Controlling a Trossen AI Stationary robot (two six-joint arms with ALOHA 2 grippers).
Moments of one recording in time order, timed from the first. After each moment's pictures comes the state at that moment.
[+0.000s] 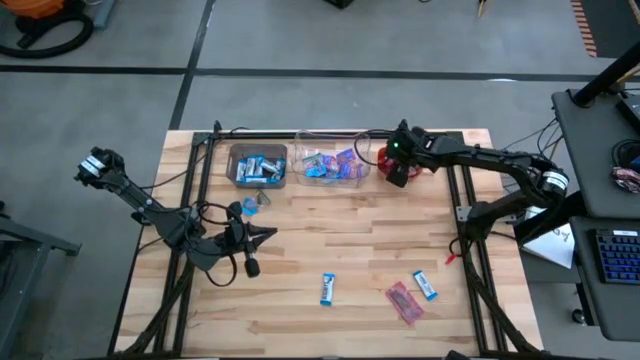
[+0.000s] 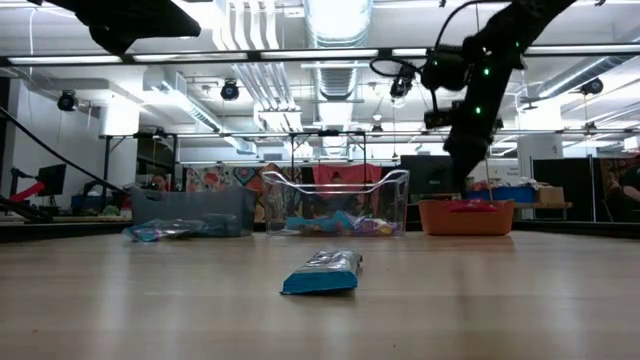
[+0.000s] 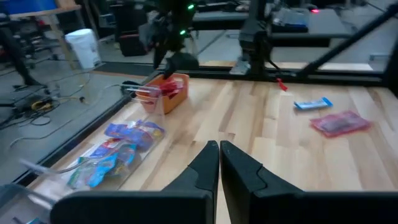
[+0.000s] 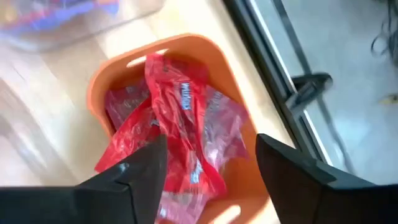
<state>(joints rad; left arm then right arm) -0.63 1.05 0.59 0.08 -0.97 -0.26 -0.60 1.39 0.90 -0.61 0.31 -0.20</state>
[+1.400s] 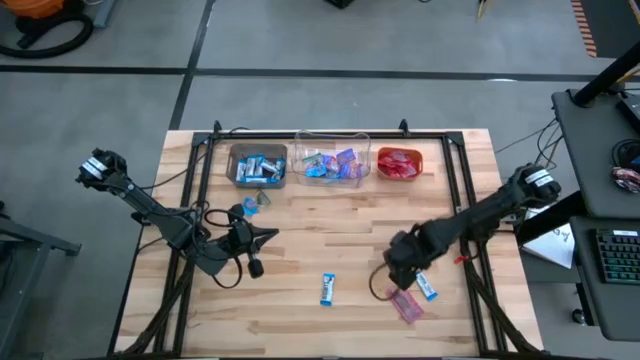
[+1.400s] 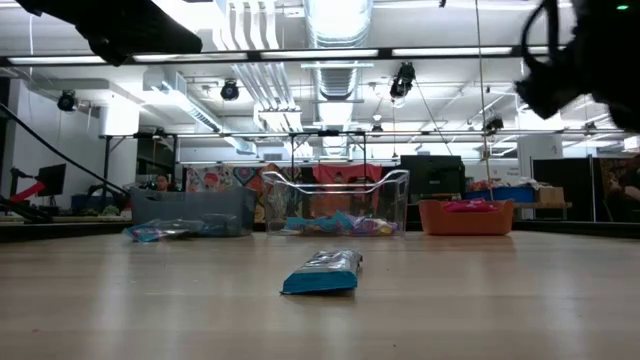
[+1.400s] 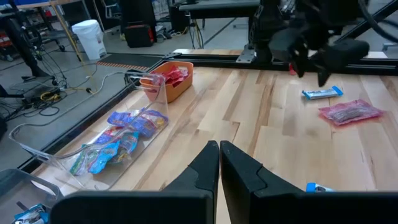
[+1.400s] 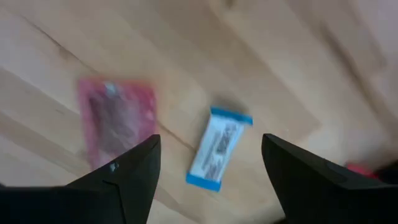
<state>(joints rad) -0.63 1.10 0.59 0.05 -0.99 -0.32 0.41 1.51 0.97 -0.99 -0.22 1.24</state>
